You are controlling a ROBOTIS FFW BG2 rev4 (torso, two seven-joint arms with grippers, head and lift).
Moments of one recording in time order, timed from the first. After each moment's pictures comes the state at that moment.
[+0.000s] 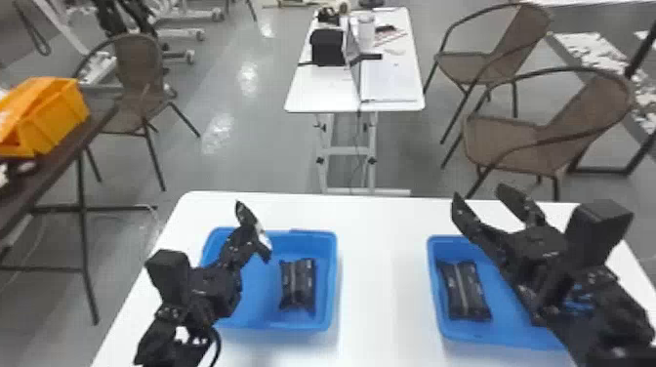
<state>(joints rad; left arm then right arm) 0.26 0.00 0.15 -1.65 0.04 -0.03 -0.33 0.22 -0.09 0.00 -1.86 -0.10 0.16 0.29</state>
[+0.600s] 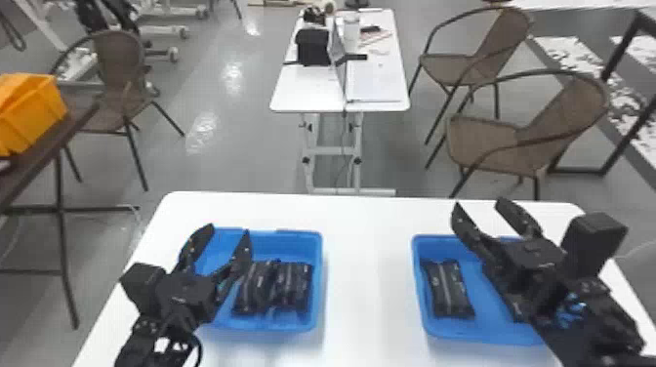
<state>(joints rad) 0.28 0.00 0.15 -1.61 0.03 -0.19 -0.34 0.24 -0.09 -0.04 -1.84 -0.14 0.16 0.26</state>
